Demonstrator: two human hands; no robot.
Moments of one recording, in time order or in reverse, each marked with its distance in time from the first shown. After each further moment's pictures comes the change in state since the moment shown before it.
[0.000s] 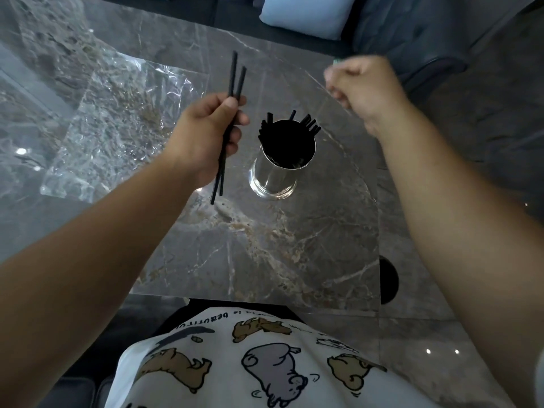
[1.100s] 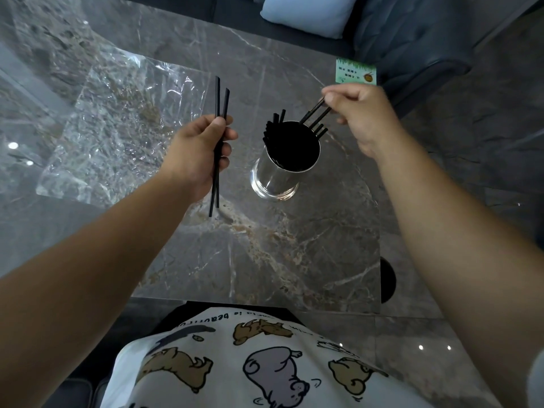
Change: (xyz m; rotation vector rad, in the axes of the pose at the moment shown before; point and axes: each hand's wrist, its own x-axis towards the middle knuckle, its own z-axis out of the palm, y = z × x) left_hand 0.002 -0.024 -0.025 -0.060 0.092 -0.122; right_hand -0.007 0.031 0.012 0.091 -0.031 0.044
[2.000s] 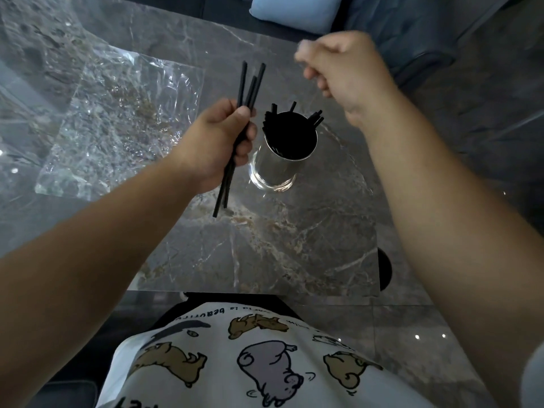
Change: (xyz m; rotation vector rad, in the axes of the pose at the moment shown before) left_hand -0.029 0.022 0.023 0.070 -0.259 0.045; right_hand -0.028 -0.079 0.027 -0.080 0.044 -0.104
